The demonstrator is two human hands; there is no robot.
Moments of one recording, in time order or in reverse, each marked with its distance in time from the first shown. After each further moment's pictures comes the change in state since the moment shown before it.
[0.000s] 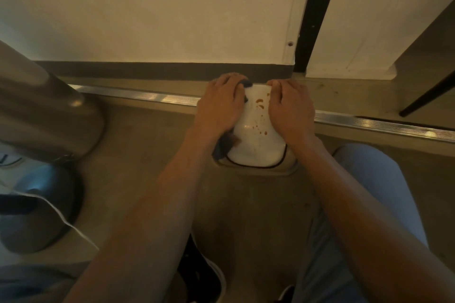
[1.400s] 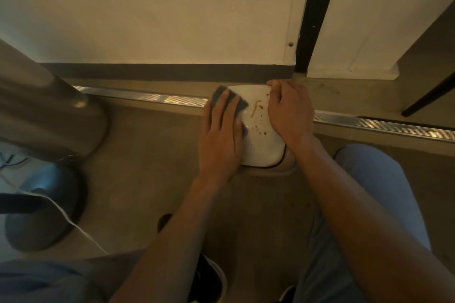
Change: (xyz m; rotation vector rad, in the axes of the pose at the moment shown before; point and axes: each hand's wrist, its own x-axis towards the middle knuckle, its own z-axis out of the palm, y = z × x) left_hand -0.084 0.007 0.029 0.193 0.217 0.074; right_hand -0.001 -0.001 -0.002 0.029 -0.008 0.011
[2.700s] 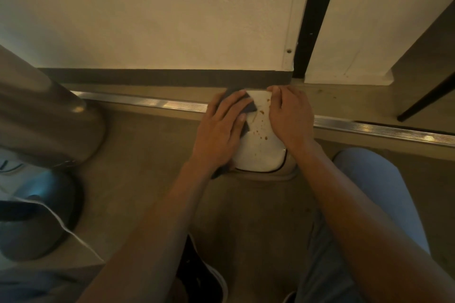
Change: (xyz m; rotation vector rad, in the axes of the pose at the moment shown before) left_hand 0.034 -0.017 -0.014 -0.137 -0.040 0.197; right_hand 0.000 0.000 0.002 -0.024 0.020 -0.026
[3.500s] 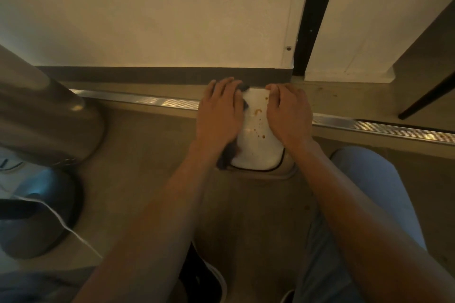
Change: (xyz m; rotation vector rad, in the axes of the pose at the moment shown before) left_hand 0.040 -0.003 0.009 0.043 -0.074 -0.289; right_hand 0.001 0.000 0.000 -0.013 -0.012 0.017
